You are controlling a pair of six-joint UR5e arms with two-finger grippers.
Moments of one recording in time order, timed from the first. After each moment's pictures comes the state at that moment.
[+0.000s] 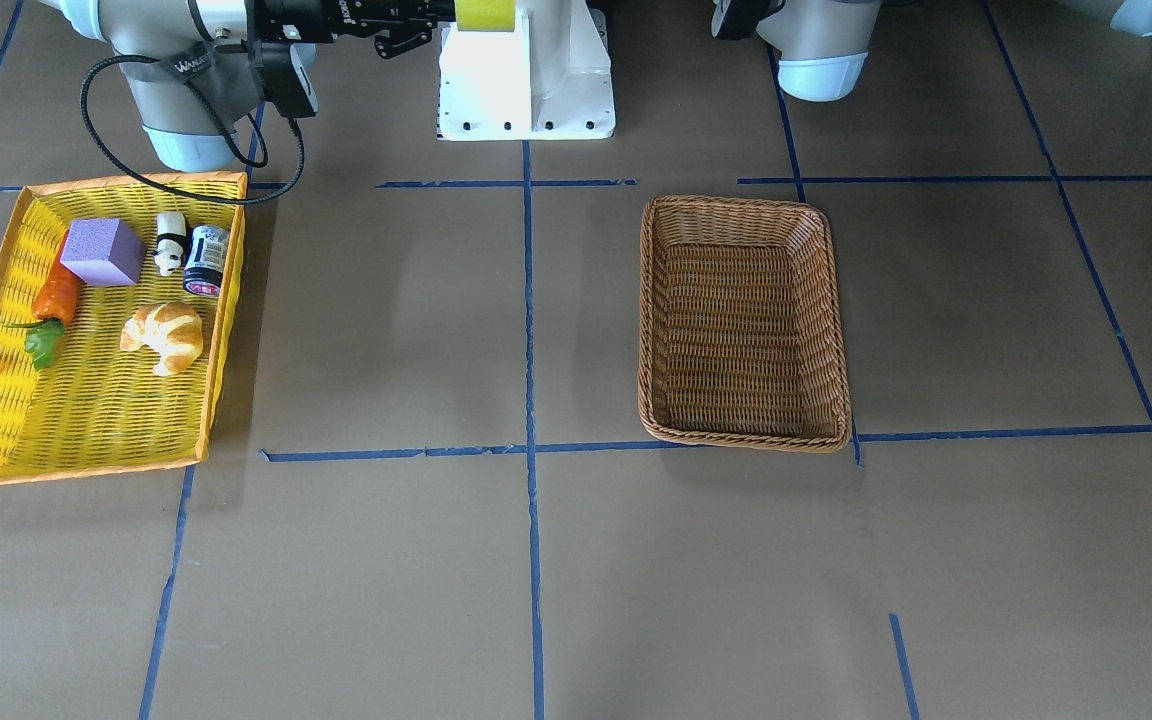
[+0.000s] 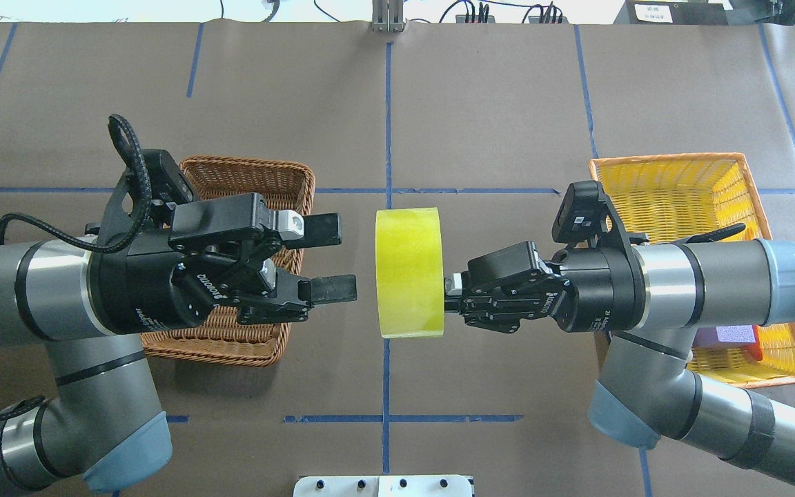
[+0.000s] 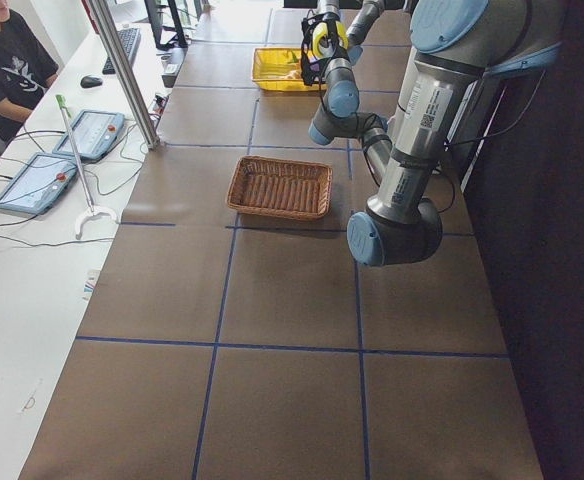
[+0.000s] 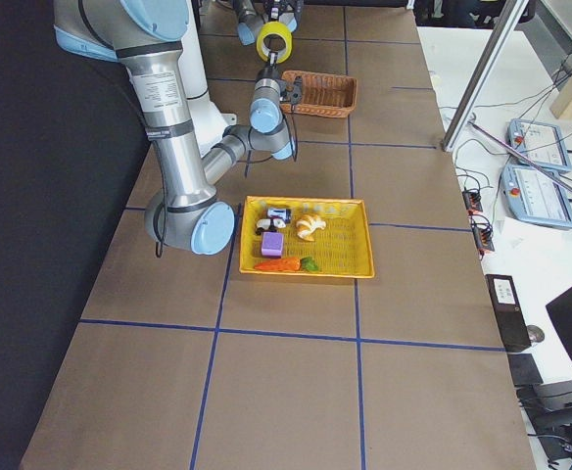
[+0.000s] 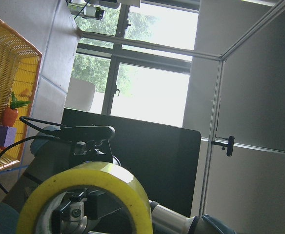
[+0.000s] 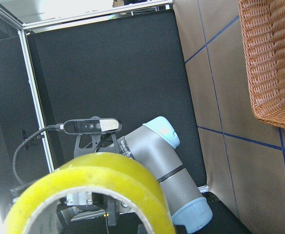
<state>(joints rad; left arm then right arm) -0.46 -2.00 -1.94 -3.20 -1.77 -2.05 0.50 -1.23 1.80 0.21 1.95 2.11</state>
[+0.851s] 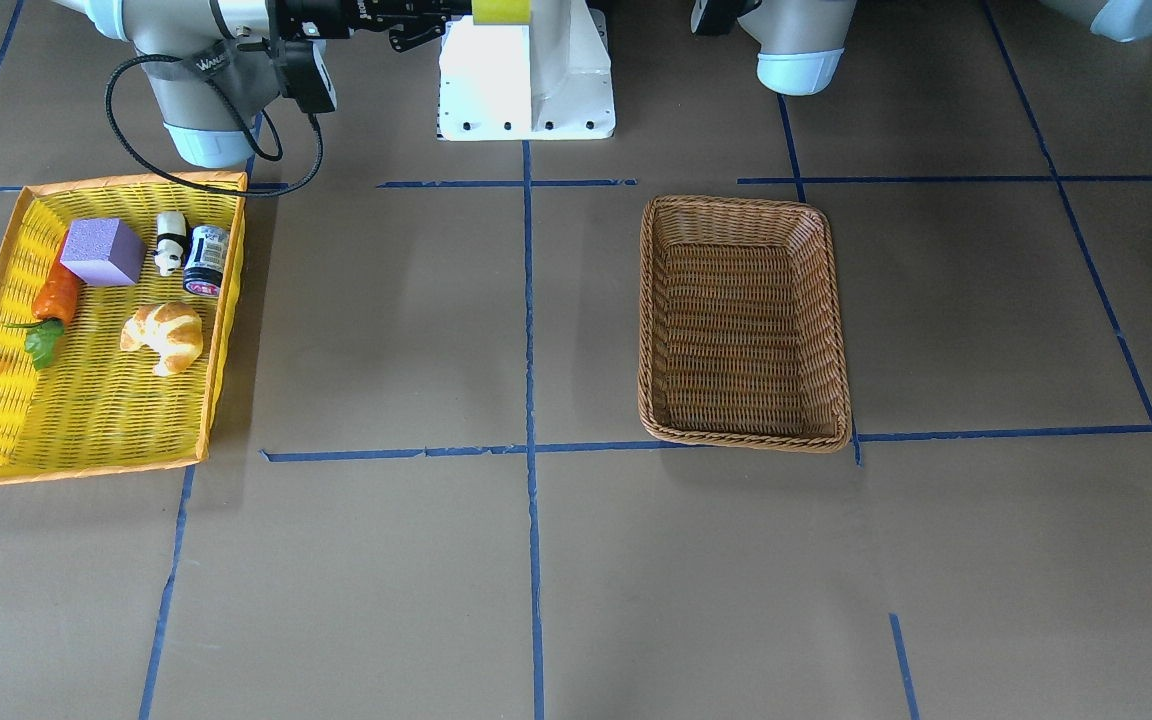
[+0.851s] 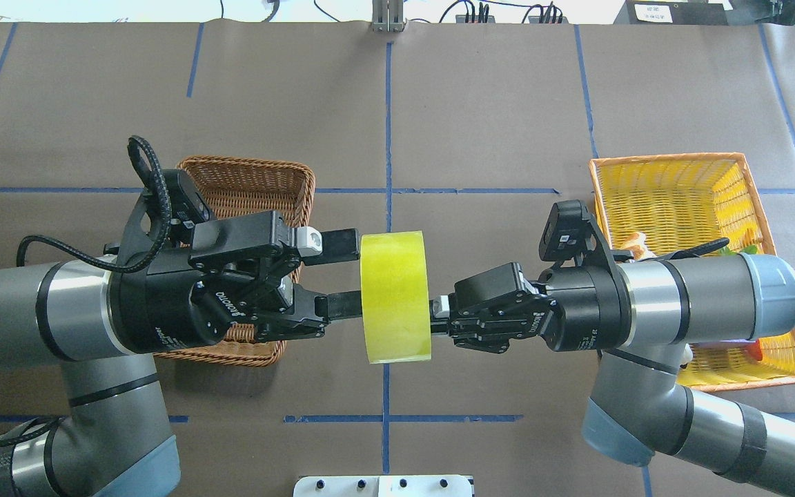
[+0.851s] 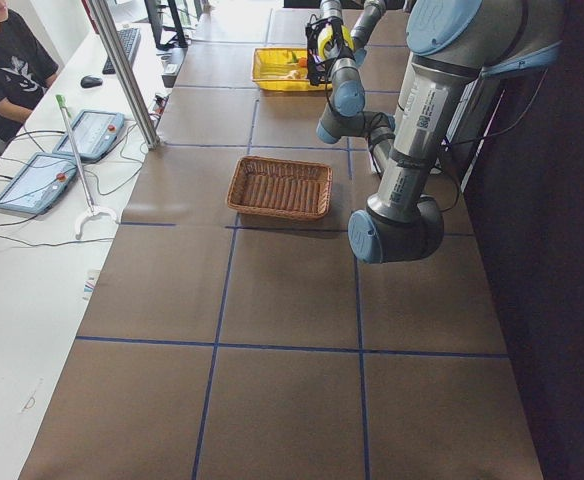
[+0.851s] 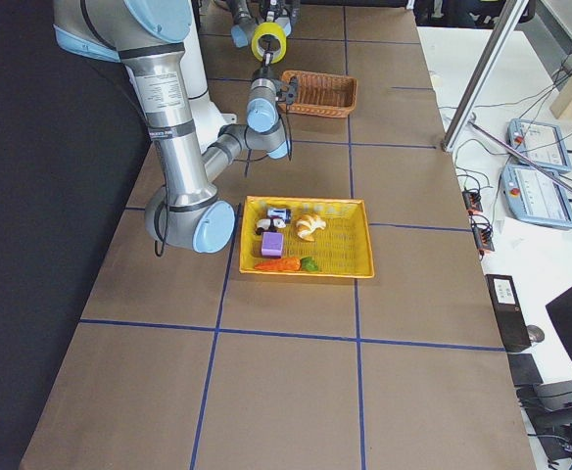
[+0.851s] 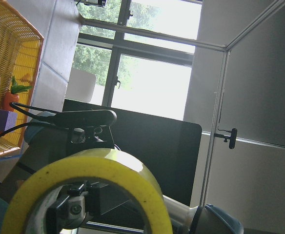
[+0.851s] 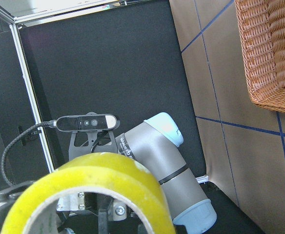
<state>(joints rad) -0.42 -2.01 -1.94 -3.19 -1.72 -2.05 0.46 -1.22 1.80 0.21 1.94 2.12</state>
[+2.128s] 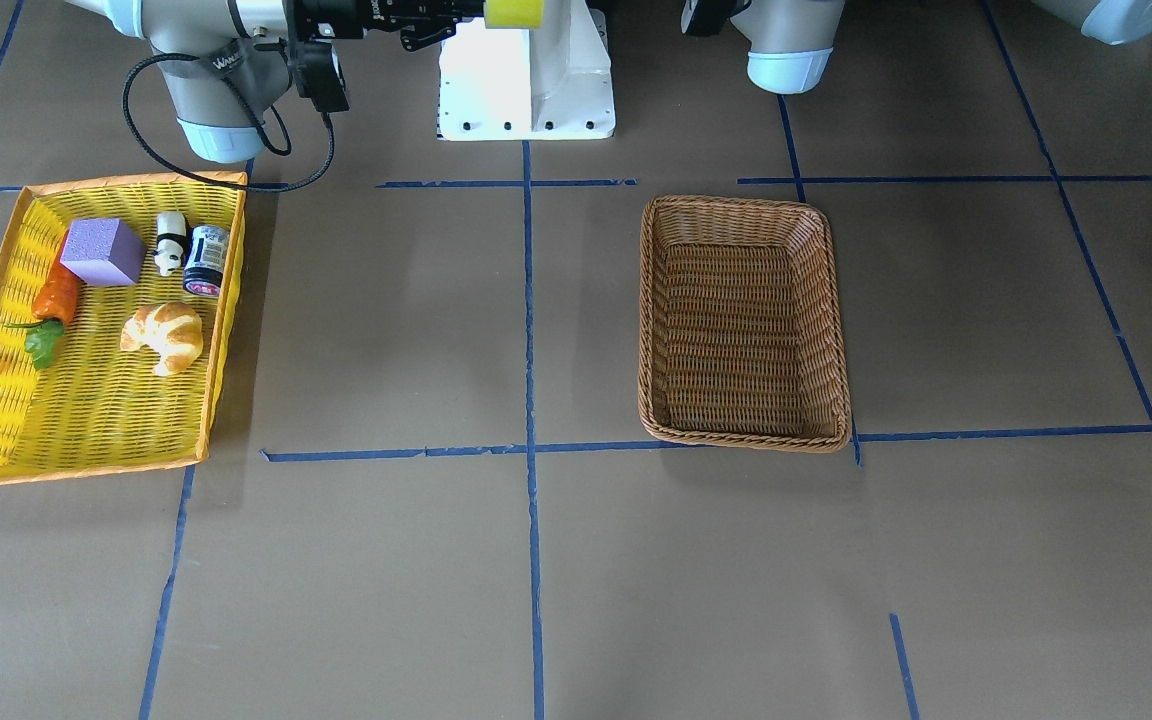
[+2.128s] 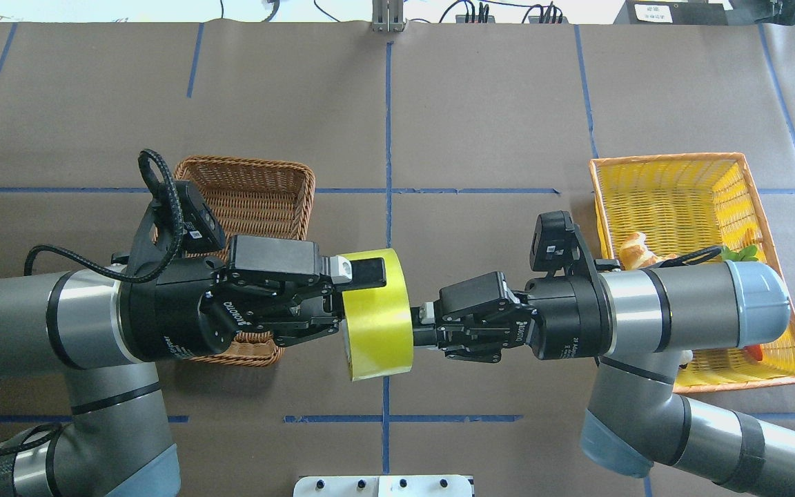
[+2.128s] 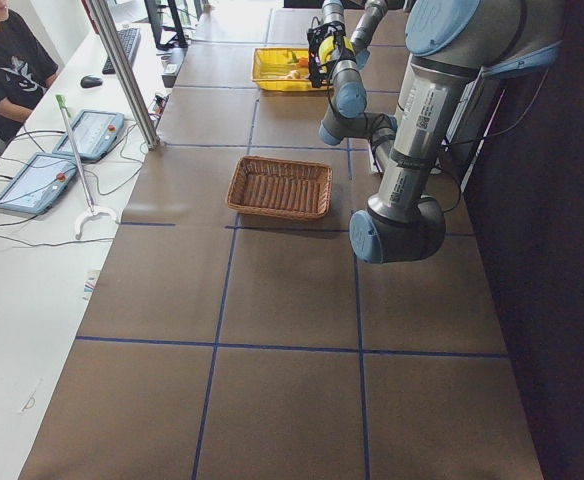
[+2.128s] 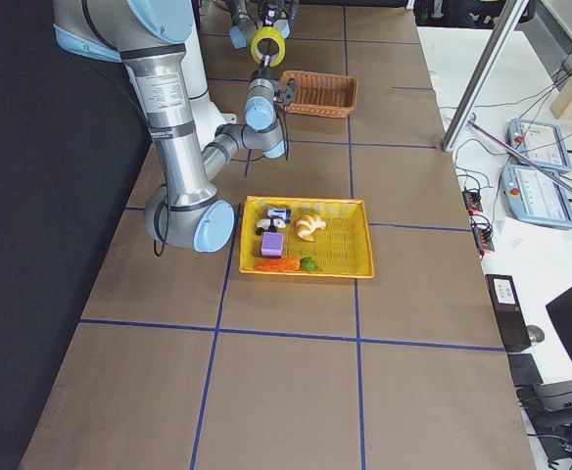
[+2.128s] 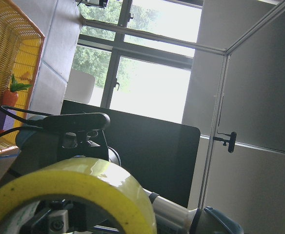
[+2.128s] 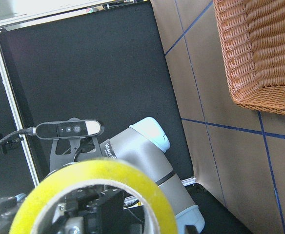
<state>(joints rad) -0.40 -2.00 -1.94 -3.19 -1.72 -2.04 0.44 -1.23 1.81 0.13 1.94 2.10</state>
